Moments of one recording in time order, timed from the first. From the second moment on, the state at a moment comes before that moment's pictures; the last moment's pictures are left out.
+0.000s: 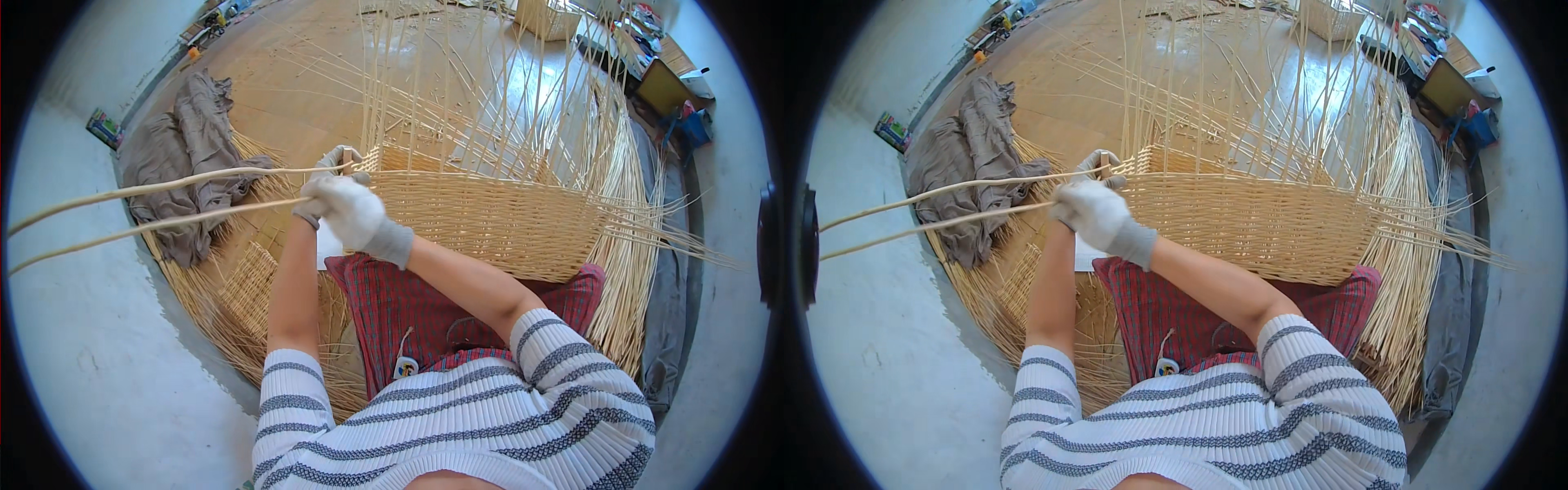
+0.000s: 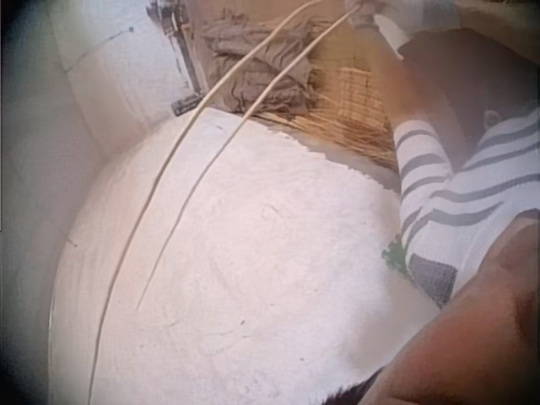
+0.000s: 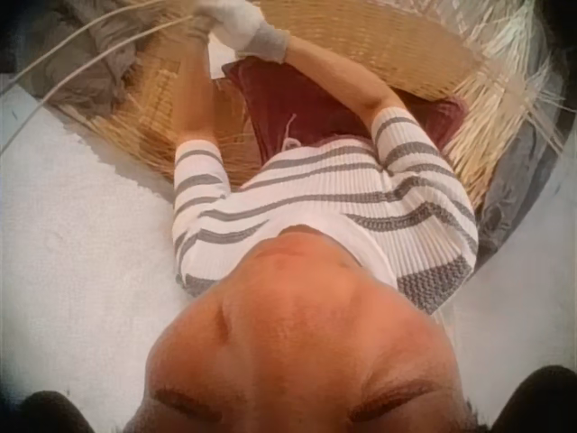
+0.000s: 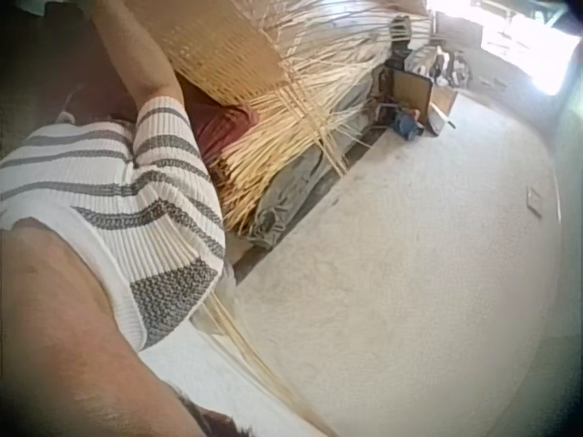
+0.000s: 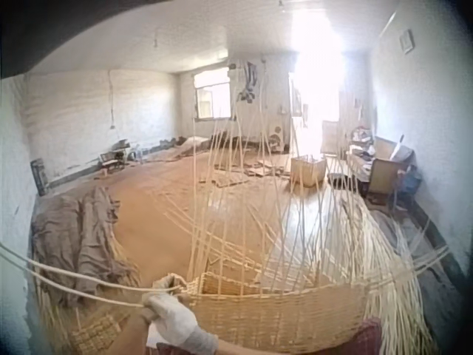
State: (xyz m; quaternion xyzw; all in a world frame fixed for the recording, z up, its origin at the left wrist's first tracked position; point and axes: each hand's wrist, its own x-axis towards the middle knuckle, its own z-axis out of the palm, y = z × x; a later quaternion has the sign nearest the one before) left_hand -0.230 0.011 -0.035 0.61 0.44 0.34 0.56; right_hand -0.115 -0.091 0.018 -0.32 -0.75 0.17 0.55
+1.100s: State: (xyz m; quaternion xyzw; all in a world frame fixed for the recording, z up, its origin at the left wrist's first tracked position) left_hand -0.110 -0.062 -0.020 0.63 0.44 0.52 0.37; right_hand 0.089 -0.131 -0.095 -0.52 -0.26 0.43 0.70
